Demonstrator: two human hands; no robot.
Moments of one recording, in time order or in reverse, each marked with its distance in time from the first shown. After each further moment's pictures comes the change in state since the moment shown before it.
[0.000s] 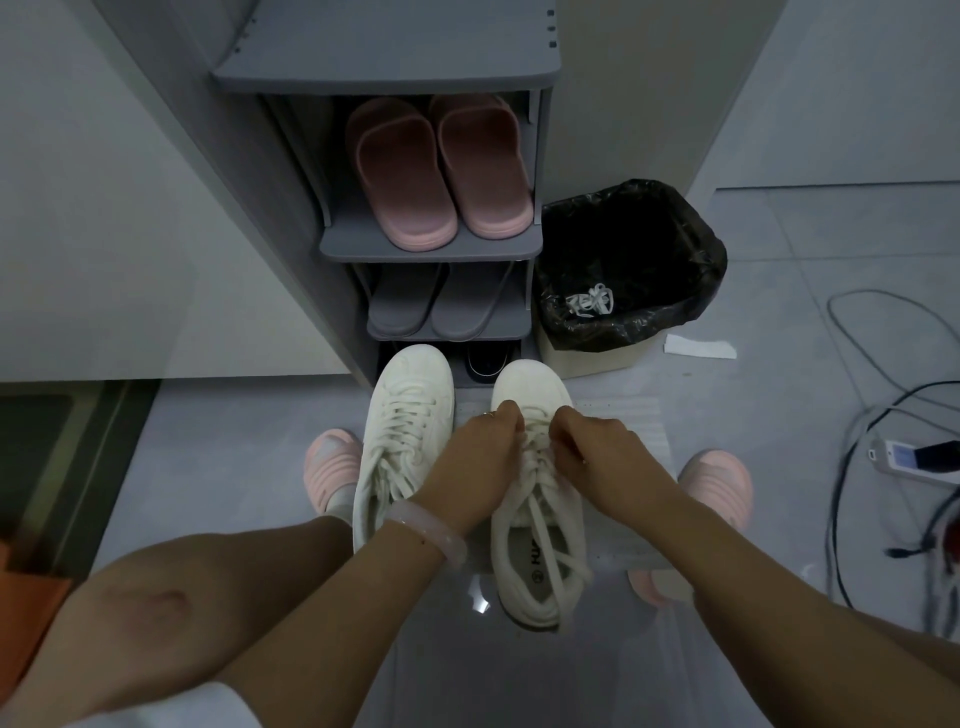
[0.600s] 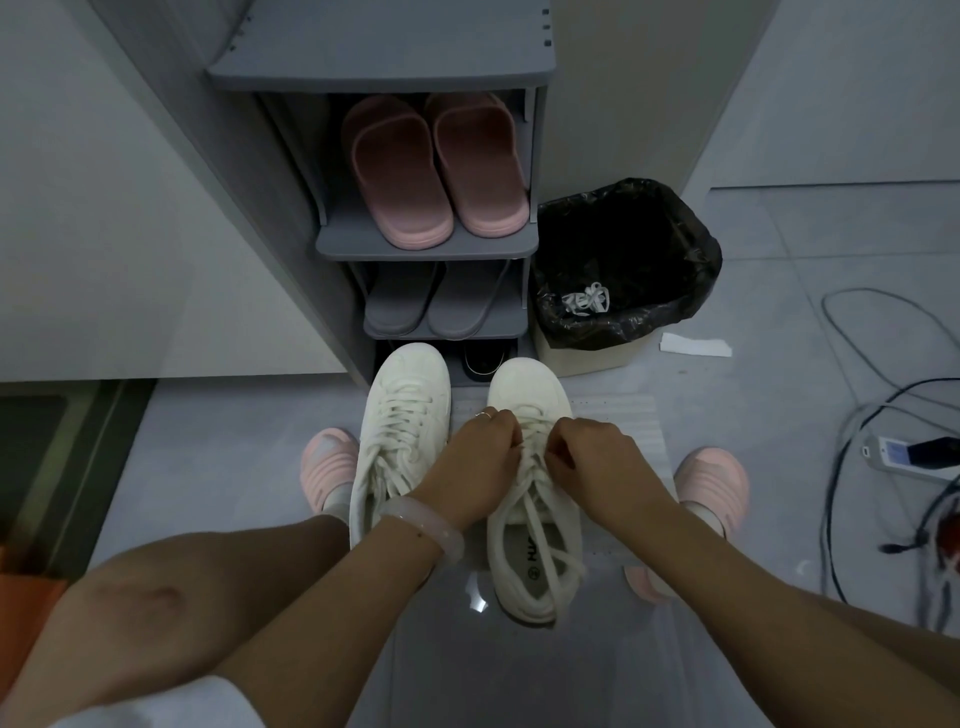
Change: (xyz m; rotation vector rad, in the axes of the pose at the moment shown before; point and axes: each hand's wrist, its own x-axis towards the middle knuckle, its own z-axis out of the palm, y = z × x) left_hand 0.001 -0.004 0.004 0.009 -0.062 -0.014; right_hand -0.002 -0.001 0.010 -0.117 0.047 0.045
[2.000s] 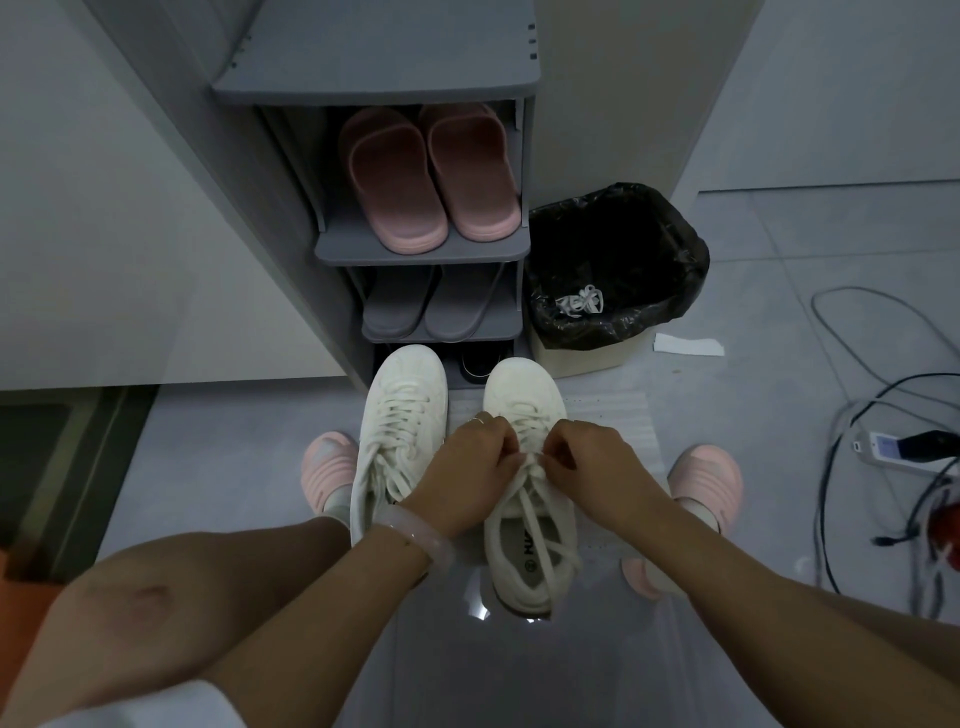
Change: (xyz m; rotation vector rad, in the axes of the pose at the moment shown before) left_hand -0.012 0.000 0.001 -0.043 0.031 0.022; right_hand -0.009 0.002 0.001 0.169 -0.015 0.033
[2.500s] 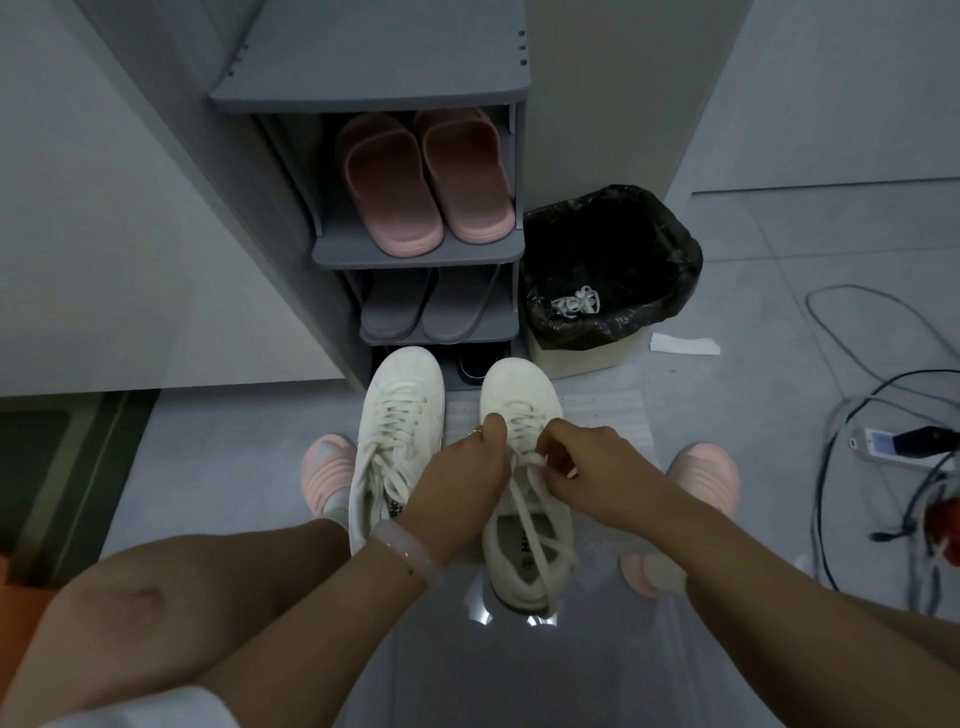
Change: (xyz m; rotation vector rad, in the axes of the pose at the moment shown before) left_hand -0.015 0.008 0.000 0.512 0.093 0.137; right_hand -0.012 -0.005 -0.019 0.029 -0.151 -0.071
